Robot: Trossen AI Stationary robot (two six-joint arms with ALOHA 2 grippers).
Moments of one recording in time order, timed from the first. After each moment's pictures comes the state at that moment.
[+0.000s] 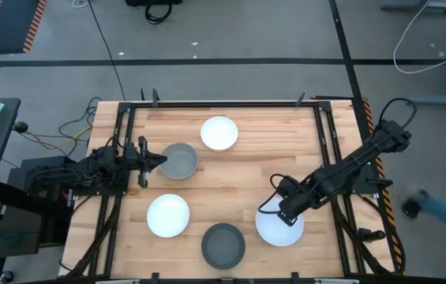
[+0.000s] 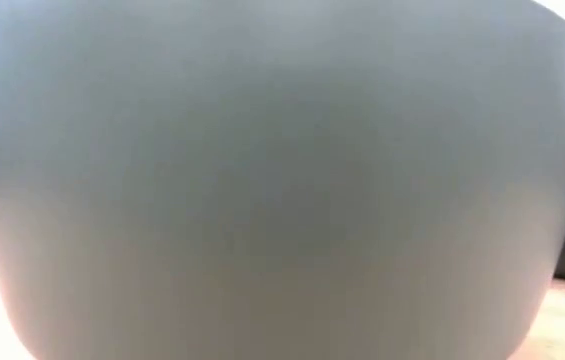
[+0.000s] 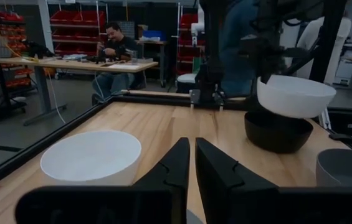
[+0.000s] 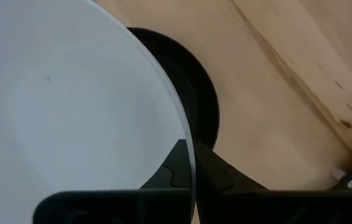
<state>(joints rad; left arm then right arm) 0.13 0.01 0.01 0.03 -0.03 -0.04 0.56 1.44 1.17 -1.20 0.05 1.32</state>
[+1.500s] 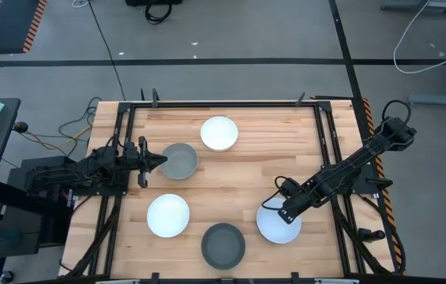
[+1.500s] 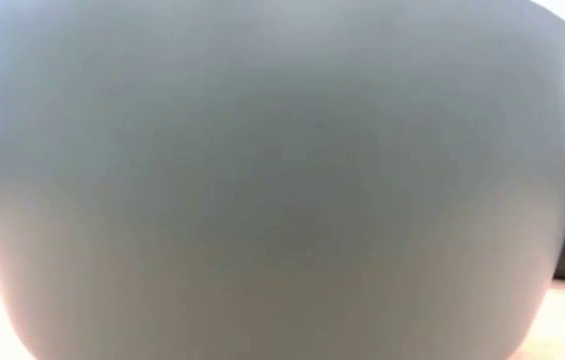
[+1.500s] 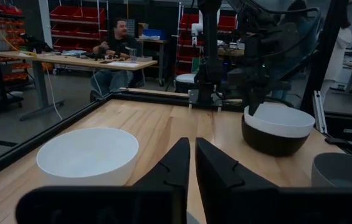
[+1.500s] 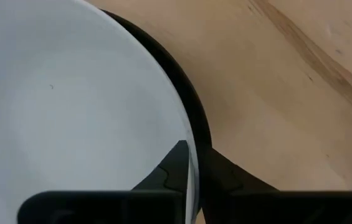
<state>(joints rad) 0.13 0.01 0.01 0.03 -0.03 -0.08 0.55 1.34 0.76 -0.78 0.07 1.39</state>
